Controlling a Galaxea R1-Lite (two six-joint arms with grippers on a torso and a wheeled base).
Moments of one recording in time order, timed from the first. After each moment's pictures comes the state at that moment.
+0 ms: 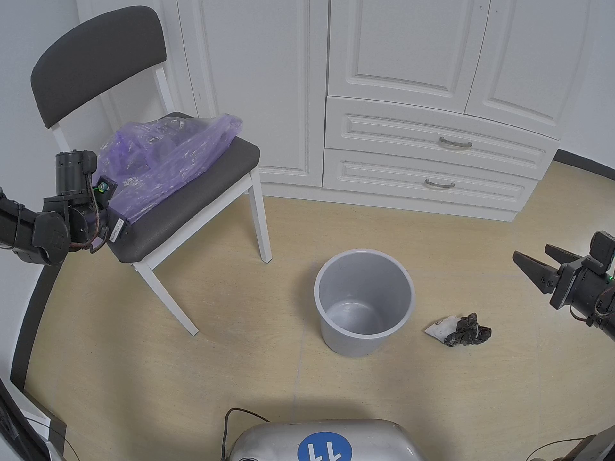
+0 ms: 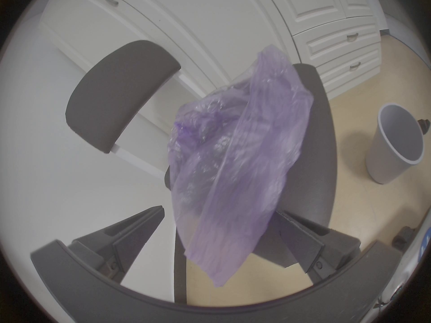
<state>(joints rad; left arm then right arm) 0.01 1.87 -1.08 -0.42 0.32 0.59 0.14 1.22 -0.32 -0.81 0.17 0.13</state>
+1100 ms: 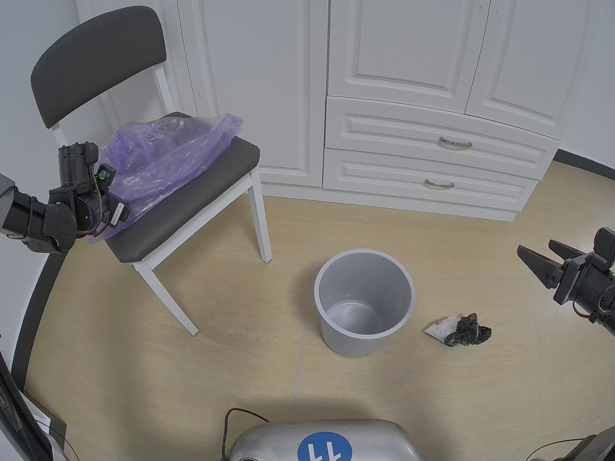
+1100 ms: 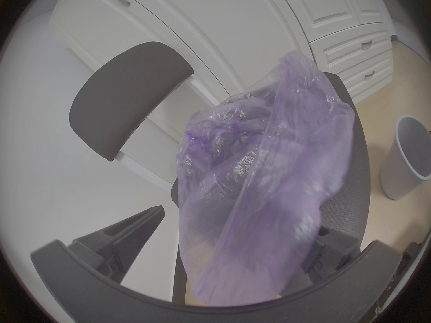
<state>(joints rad) 0.05 1.97 -1.20 -0.49 0.32 0.58 0.13 1.21 -0.32 -0.81 0.17 0.14</state>
